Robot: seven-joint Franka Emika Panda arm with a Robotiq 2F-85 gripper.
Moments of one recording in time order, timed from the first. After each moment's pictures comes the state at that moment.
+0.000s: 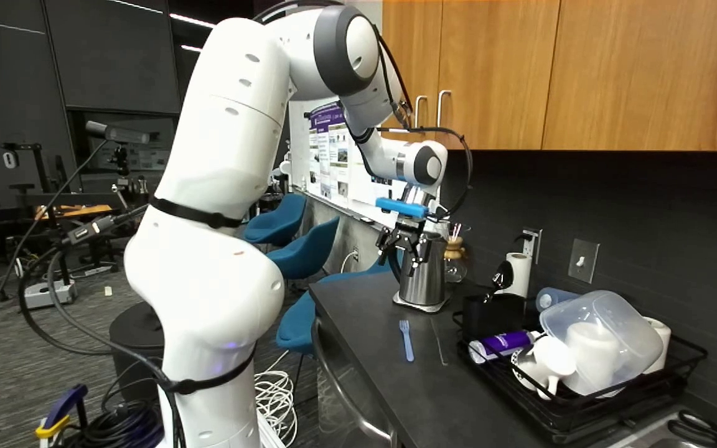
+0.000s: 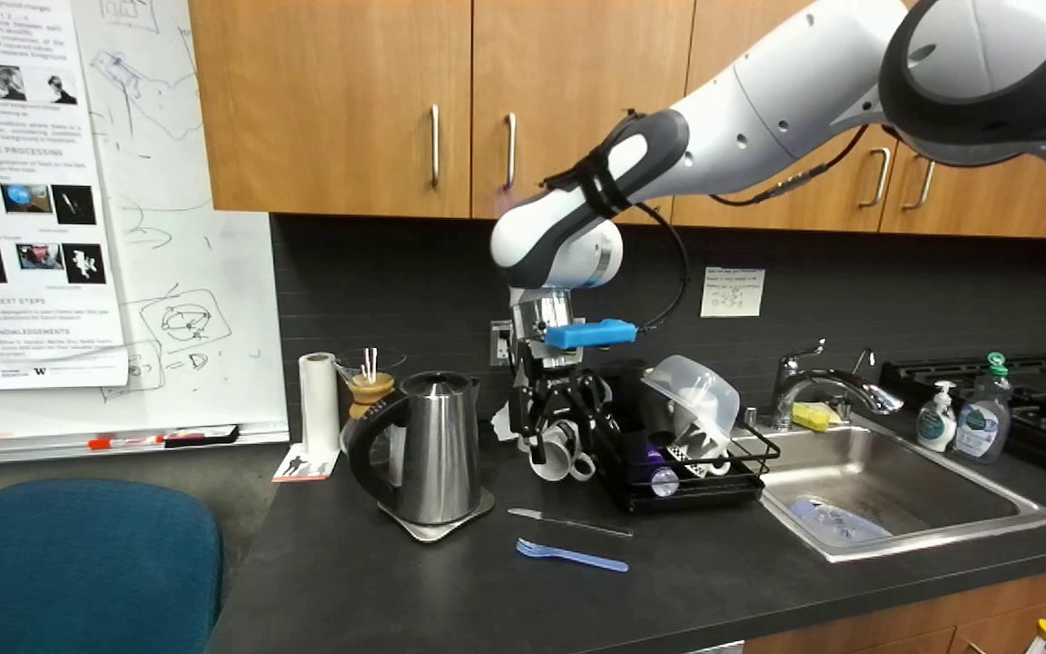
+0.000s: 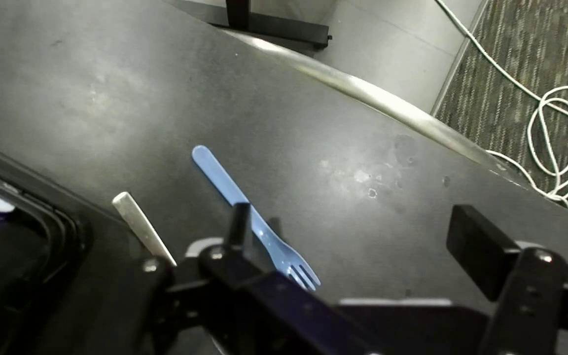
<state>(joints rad) 0.11 0.35 0.09 -1.84 0.08 1.80 0.05</state>
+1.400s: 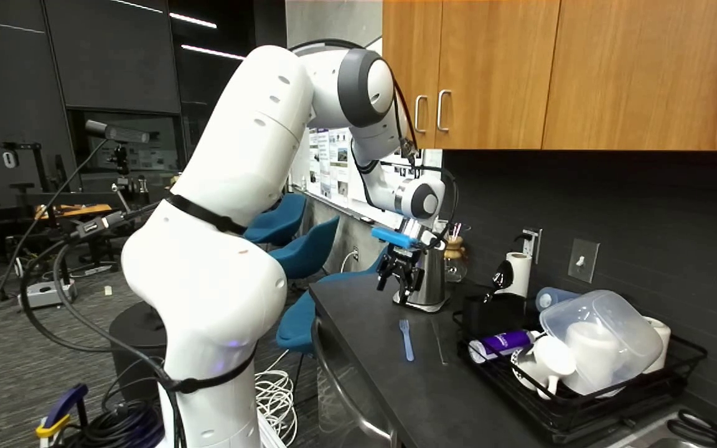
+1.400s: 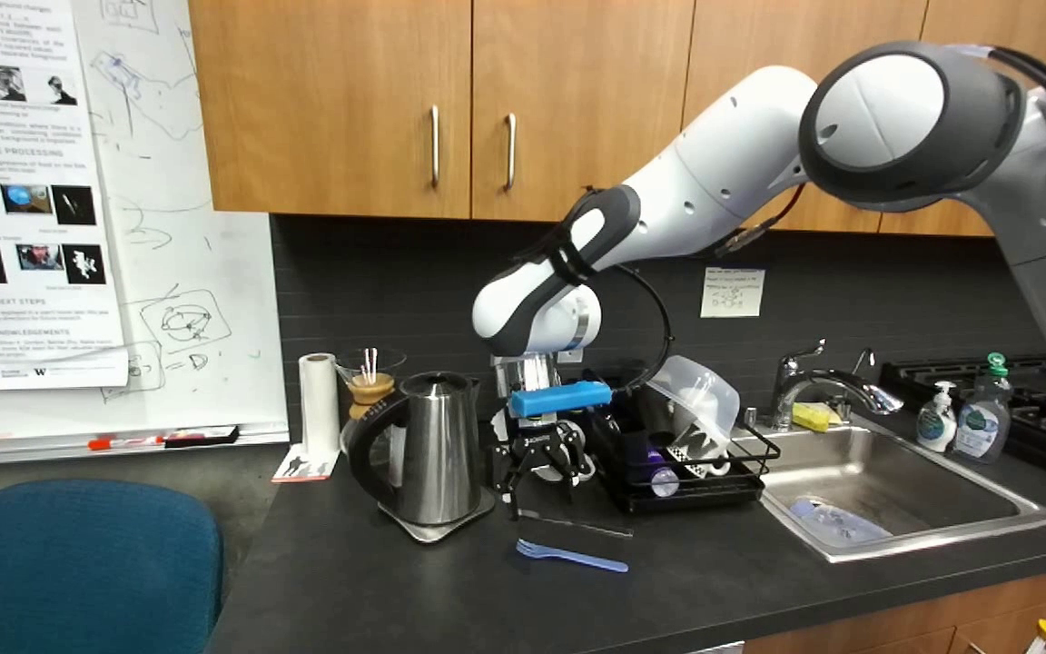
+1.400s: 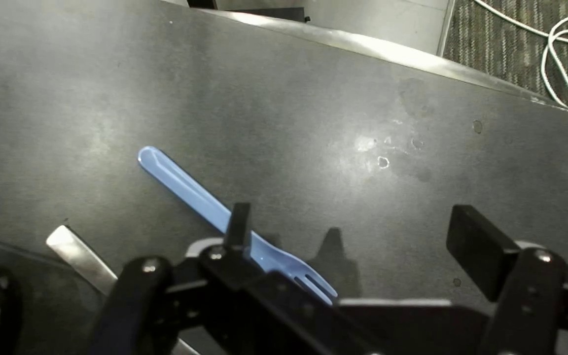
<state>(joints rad) 0.15 0.52 0.08 -1.80 0.13 1.94 0.24</state>
